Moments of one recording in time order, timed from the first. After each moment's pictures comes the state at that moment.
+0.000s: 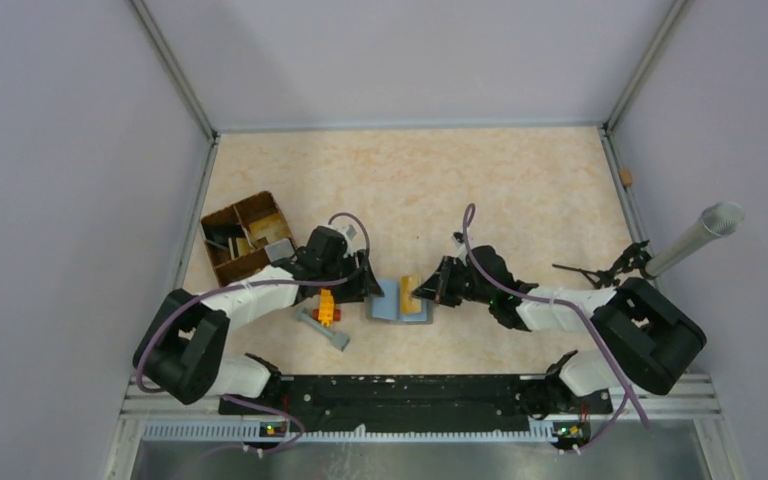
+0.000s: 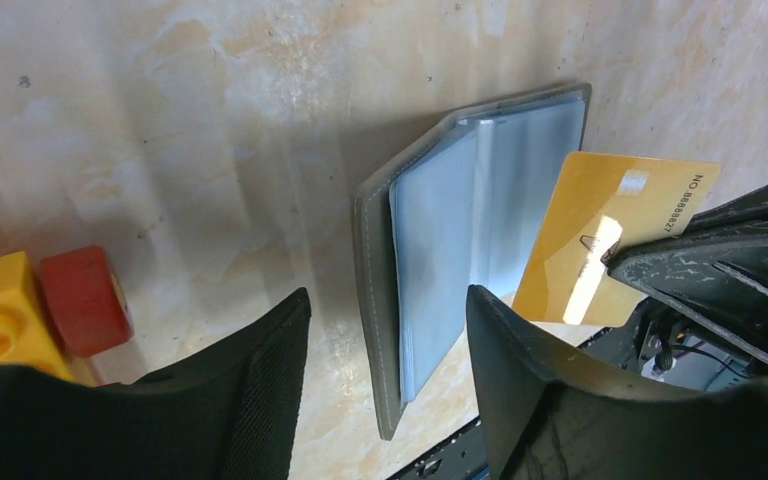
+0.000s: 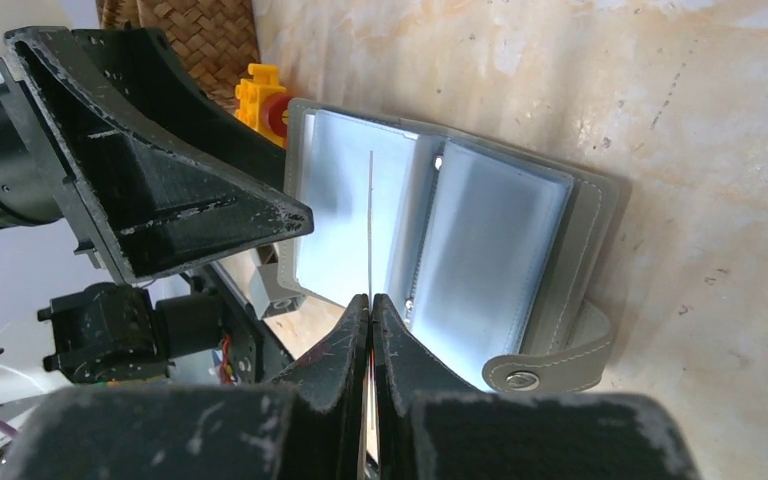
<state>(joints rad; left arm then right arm) -0.53 1.35 0.62 -0.17 0.32 -0.69 0.73 1.39 0.43 0.45 -0.27 0.96</state>
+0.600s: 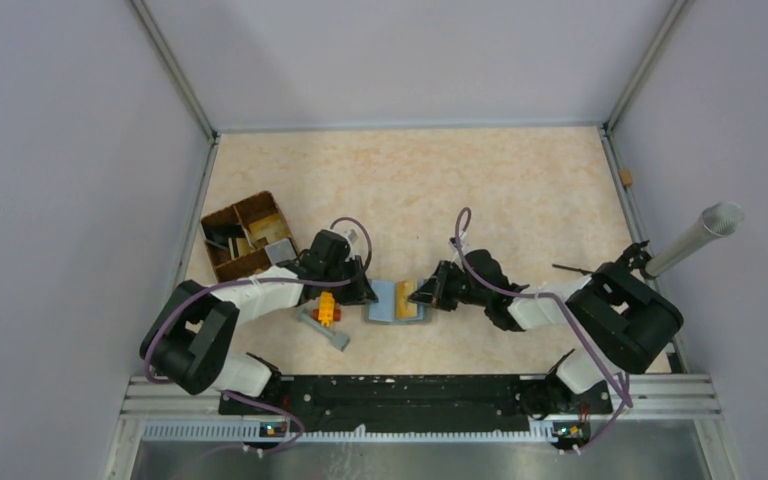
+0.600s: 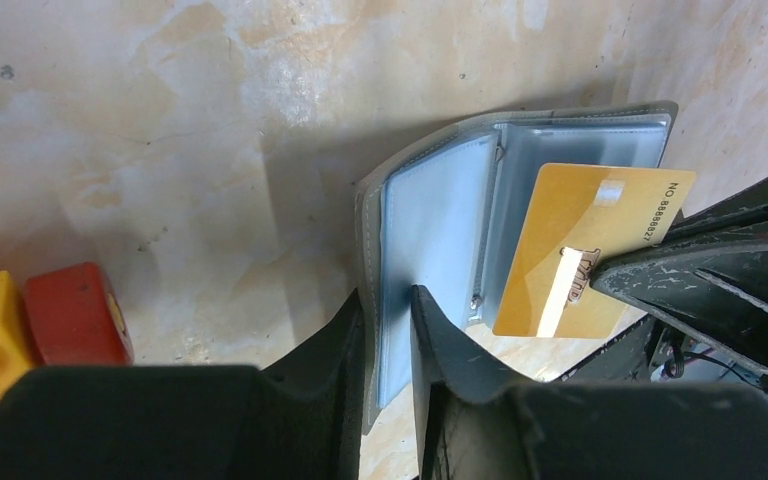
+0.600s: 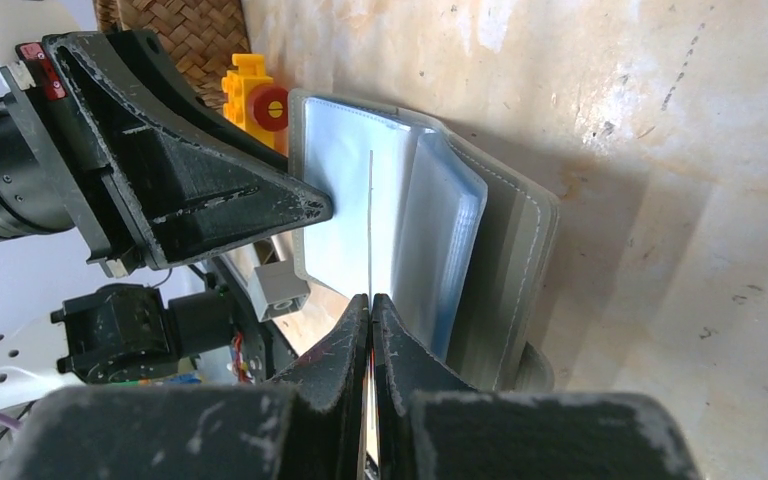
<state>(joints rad) -0.54 1.42 0.60 -0.11 0.32 -0.72 0.73 1.51 0.40 0.60 -0.31 1.03</state>
